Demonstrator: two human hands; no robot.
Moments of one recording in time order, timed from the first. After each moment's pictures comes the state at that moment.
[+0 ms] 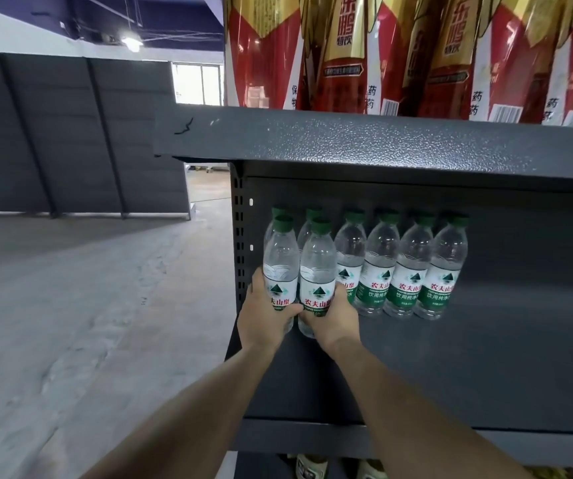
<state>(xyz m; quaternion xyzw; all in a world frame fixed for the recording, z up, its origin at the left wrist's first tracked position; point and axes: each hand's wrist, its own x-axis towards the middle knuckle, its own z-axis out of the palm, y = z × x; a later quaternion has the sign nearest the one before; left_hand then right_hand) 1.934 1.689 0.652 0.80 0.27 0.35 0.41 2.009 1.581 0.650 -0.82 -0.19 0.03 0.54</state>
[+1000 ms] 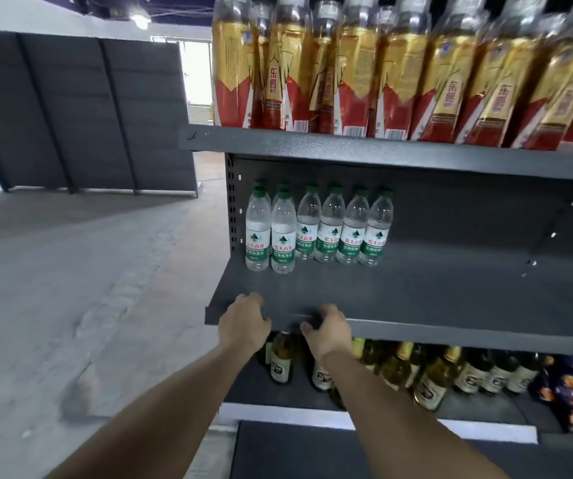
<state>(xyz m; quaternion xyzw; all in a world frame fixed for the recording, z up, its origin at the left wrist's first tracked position) 1.771 1.536 0.677 0.91 0.34 0.13 0.23 1.865 1.403 0.651 -0.90 -0.19 0.07 0.39</state>
